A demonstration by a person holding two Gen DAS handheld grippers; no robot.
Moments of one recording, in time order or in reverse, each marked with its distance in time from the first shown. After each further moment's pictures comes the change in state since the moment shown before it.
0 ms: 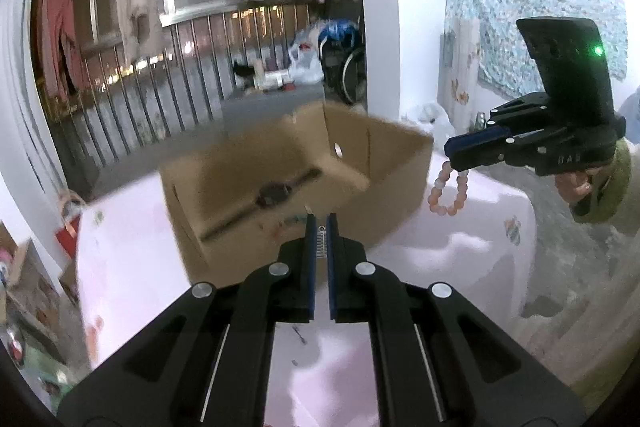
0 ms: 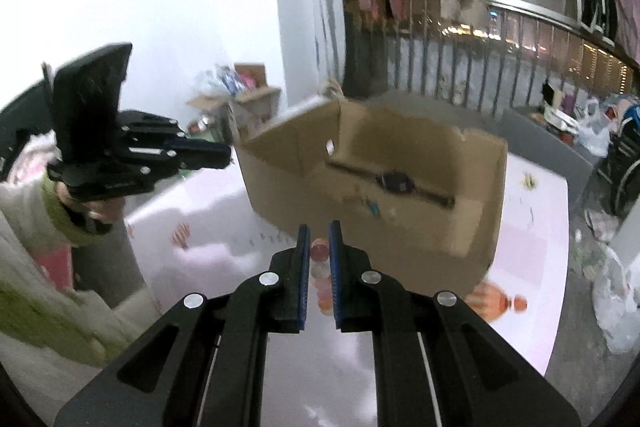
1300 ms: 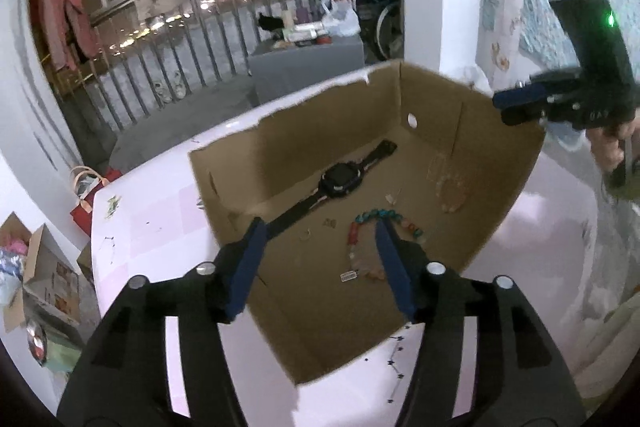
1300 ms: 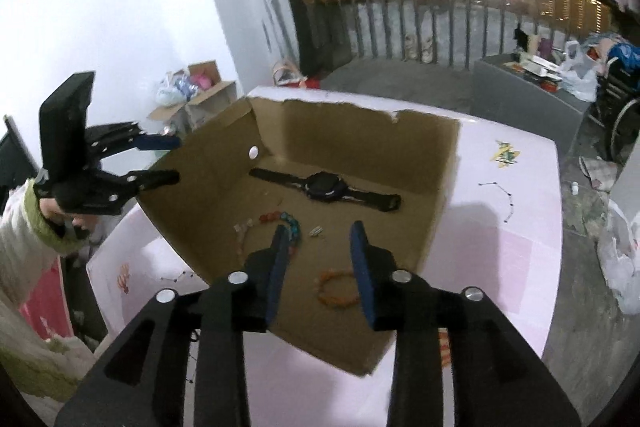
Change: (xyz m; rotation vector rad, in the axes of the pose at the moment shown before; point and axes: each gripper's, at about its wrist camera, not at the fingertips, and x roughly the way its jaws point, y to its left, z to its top) left arm 0.079 0.079 0.018 -0.048 0.192 0.084; right arm 0.058 -0.108 0.014 0.201 0.109 -0.086
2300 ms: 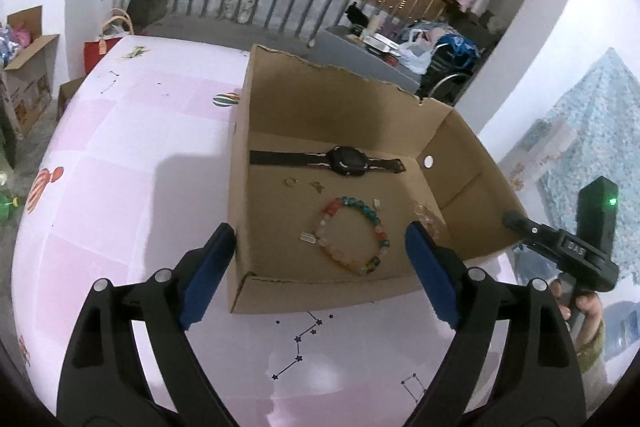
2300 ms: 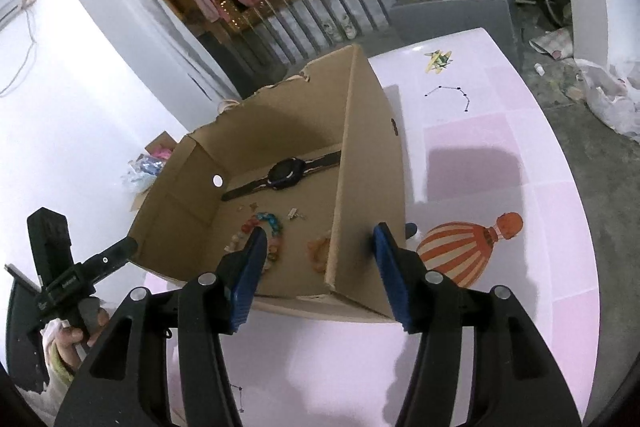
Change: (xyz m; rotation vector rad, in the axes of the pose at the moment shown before) left arm 0.003 0.010 -0.052 -0.616 0.006 -0.032; right arm 0.014 -0.031 -0.050 0.456 -0.029 -0.043
